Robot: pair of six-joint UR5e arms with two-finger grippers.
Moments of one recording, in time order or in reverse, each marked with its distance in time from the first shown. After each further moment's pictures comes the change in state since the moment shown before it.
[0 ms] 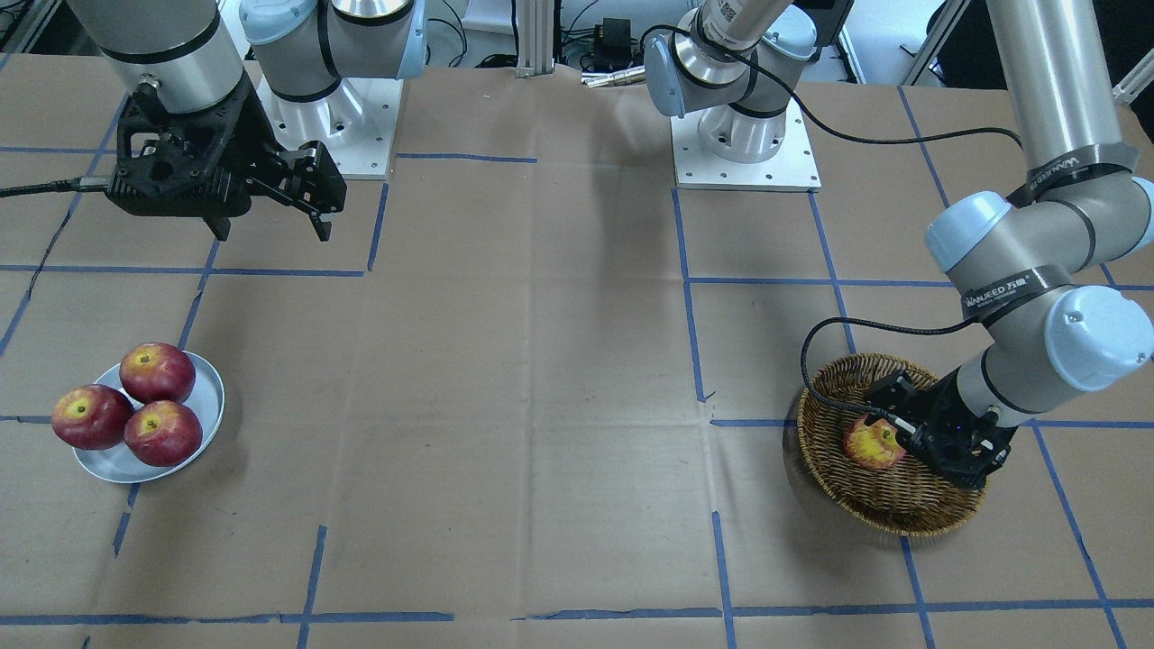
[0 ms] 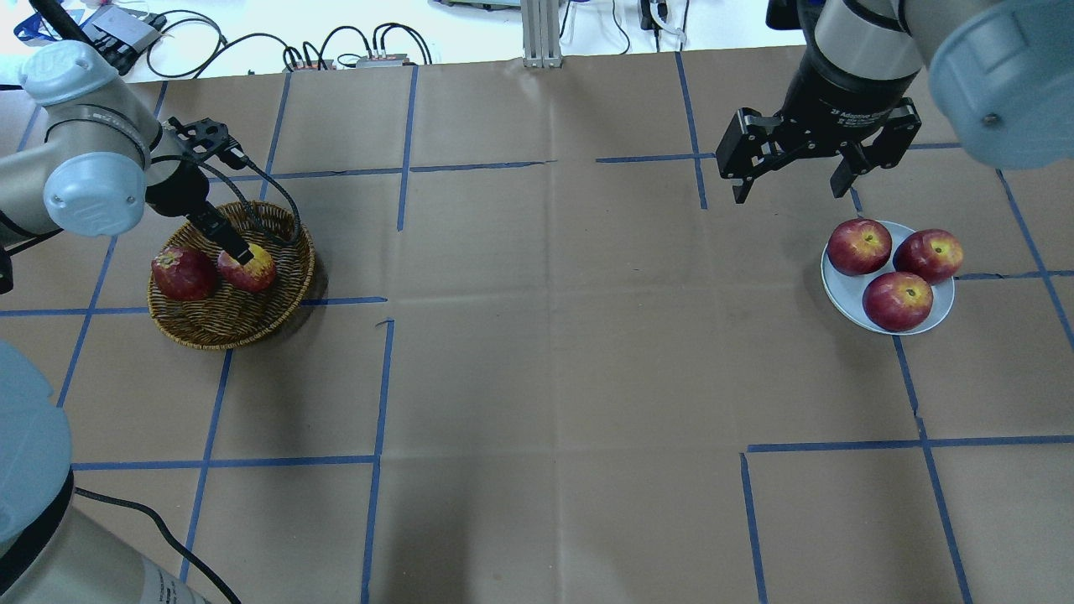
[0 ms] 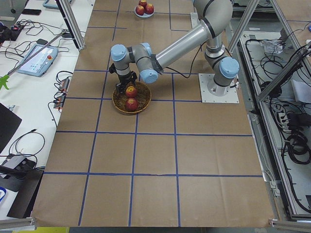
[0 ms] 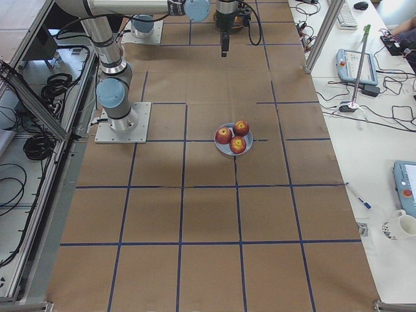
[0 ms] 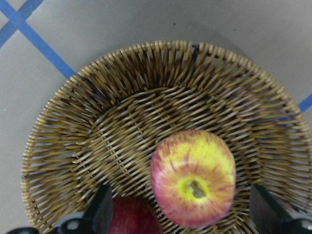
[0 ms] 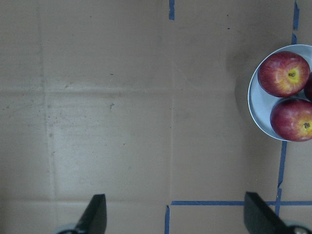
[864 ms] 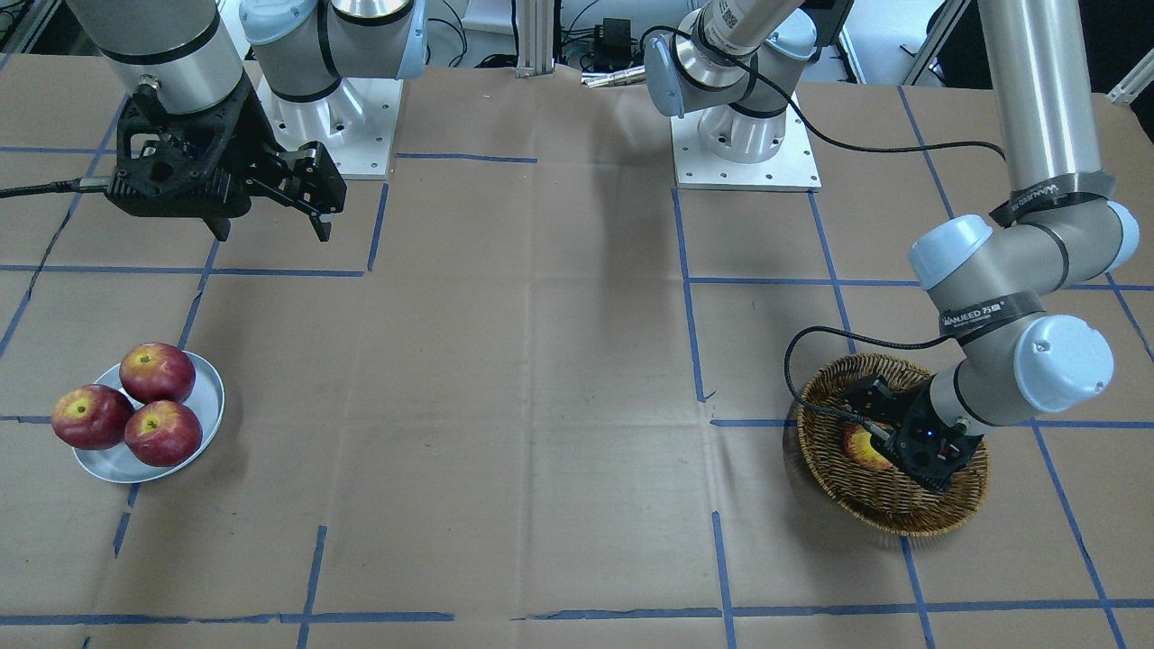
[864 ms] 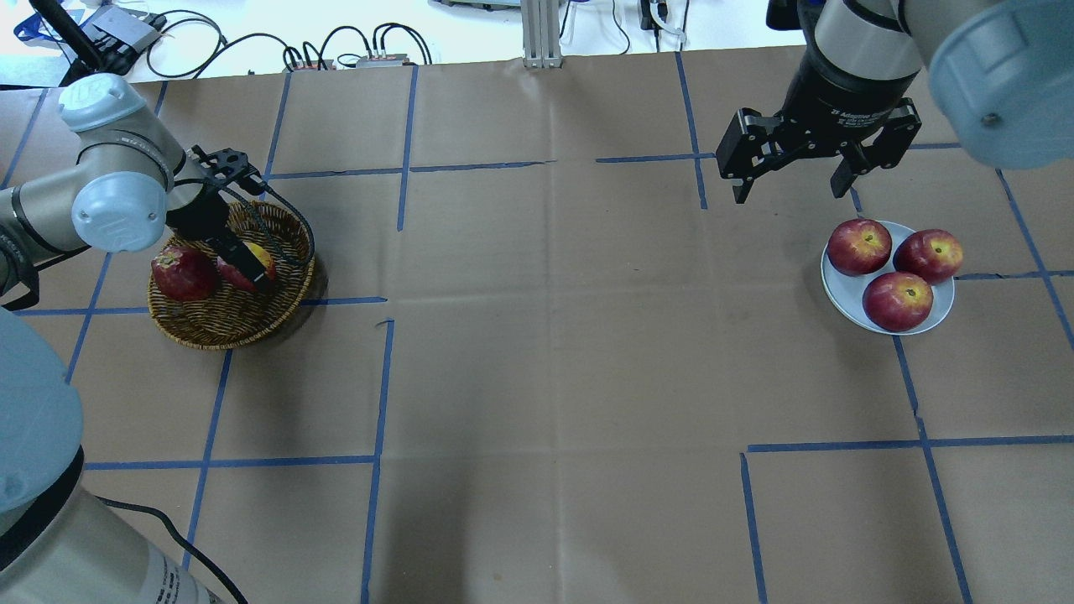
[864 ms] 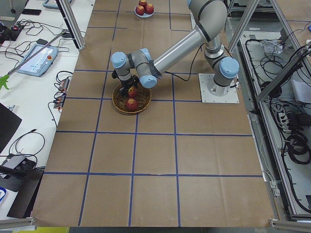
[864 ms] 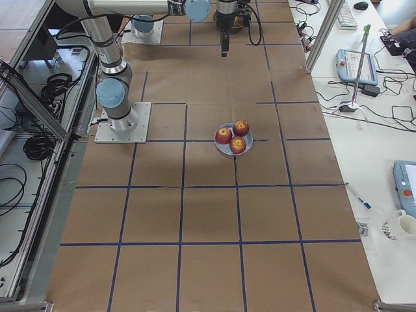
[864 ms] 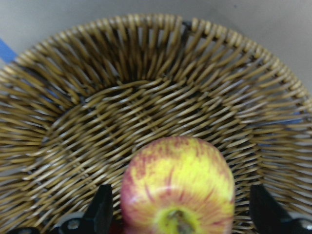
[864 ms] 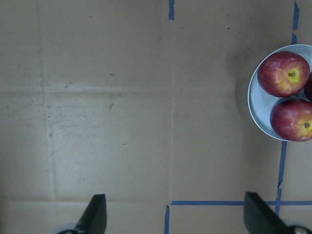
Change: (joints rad) left arm -0.001 -0.034 -0.034 -0.022 -0.003 -0.013; right arm 0.000 0.001 0.000 0.000 0.000 0.000
